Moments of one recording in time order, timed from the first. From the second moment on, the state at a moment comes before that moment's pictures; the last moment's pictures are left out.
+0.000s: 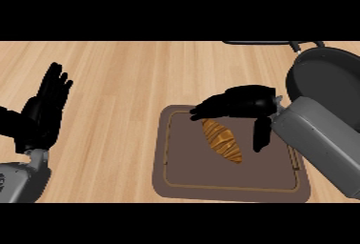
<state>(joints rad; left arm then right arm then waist) -0.22 0.45 -0.15 -1.57 0.34 0.38 0.13 -0.84 -0.54 0.72 -1.17 0.40 0.58 -0.55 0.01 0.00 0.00</state>
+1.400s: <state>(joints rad) -0.21 0.37 -0.03 -1.60 0.24 0.27 0.18 -0.74 -0.32 0.66 -0.94 0.82 0.44 -0.66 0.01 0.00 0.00</state>
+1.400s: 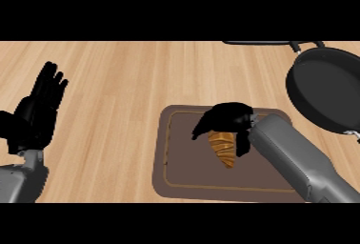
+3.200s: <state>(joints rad) -0.12 0.34 0.06 -1.65 0.20 0.26 0.20 -0.24 -0.15 0.19 -1.78 0.79 0.11 0.19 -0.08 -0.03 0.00</state>
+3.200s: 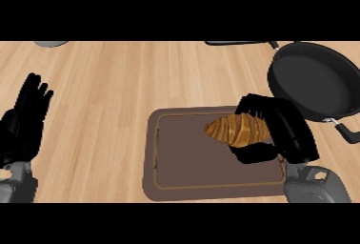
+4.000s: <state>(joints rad) -0.19 0.31 0.04 -1.63 0.17 0.21 0.20 -0.28 -0.30 -0.27 -2.00 0.55 0.21 0.36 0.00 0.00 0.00</state>
